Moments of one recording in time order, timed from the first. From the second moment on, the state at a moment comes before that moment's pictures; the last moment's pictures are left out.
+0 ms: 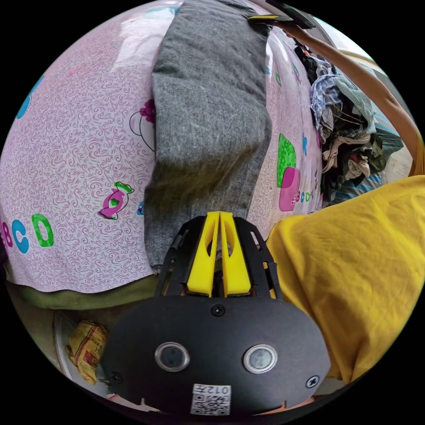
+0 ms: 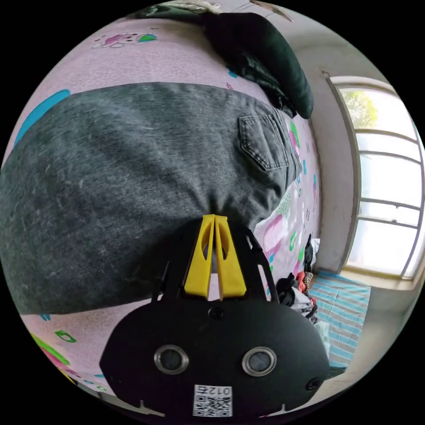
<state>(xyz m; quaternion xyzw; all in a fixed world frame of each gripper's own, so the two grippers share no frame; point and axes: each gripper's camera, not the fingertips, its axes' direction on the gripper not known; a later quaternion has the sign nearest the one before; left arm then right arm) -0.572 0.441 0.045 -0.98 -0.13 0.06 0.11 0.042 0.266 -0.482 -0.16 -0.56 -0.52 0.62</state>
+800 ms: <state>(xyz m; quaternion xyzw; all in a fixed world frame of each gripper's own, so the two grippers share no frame) -0.536 0.516 0.115 -0.95 -0.12 0.22 0.16 0.171 0.293 -0.538 -0.26 -0.88 -0.30 0.25</state>
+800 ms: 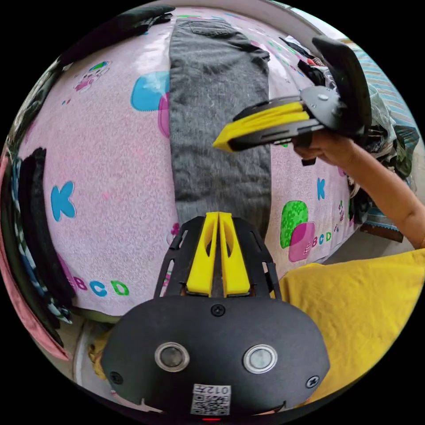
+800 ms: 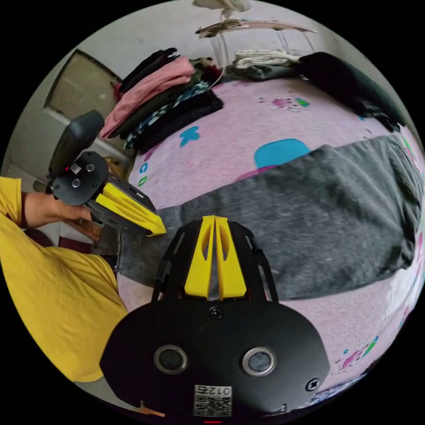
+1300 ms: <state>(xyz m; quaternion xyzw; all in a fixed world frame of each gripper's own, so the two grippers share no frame) -0.554 0.422 0.082 -0.93 -0.24 0.12 0.24 0.143 0.340 -0.508 -0.40 -0.86 -0.22 0.22</state>
